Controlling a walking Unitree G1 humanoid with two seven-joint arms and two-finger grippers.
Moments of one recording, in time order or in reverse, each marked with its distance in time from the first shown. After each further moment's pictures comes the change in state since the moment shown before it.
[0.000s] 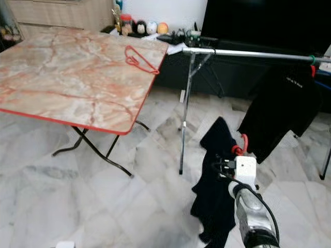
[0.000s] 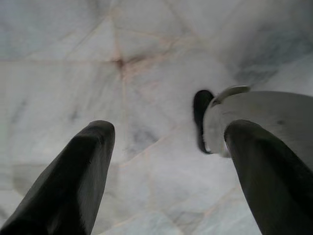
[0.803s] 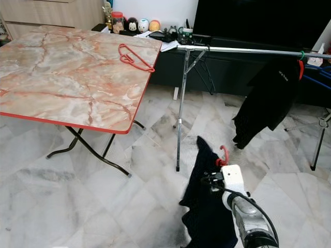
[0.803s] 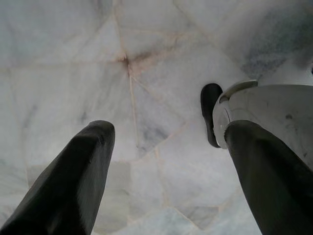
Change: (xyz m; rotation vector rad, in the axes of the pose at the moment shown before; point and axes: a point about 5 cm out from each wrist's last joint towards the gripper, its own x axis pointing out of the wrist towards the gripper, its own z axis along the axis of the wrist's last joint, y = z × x) left arm -0.002 0.006 -0.003 0.037 -0.009 0.005; right arm -0.003 0.011 -0.022 -0.262 0.190 0.234
